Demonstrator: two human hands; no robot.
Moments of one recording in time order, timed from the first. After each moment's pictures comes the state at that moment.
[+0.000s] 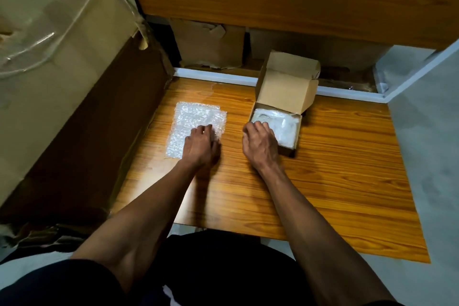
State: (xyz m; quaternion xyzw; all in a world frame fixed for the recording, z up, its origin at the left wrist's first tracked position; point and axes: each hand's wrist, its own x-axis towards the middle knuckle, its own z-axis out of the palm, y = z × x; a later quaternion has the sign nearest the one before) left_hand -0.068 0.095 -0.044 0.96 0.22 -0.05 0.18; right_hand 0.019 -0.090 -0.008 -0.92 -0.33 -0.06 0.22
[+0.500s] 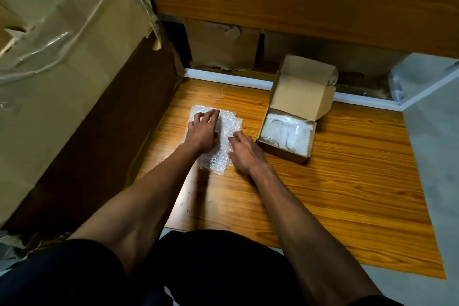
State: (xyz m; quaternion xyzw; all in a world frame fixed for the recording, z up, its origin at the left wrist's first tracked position) left_hand -0.038 0.152 -0.035 0.97 0.18 -0.09 0.14; right_hand 0.010 -0.027 -0.029 -0.89 -0.40 0.20 0.09
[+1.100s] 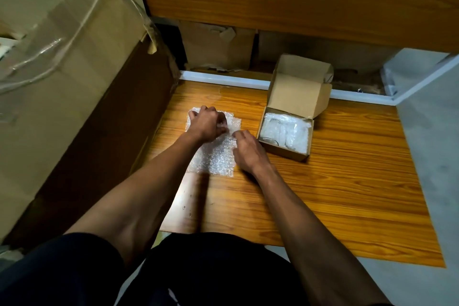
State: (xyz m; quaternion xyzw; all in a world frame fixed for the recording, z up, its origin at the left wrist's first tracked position) left_hand -0.007 0.161 -0.010 0.97 0.13 -0.07 0.17; right_hand 0.007 -0.028 -0.019 -0.91 -0.32 0.18 0.19
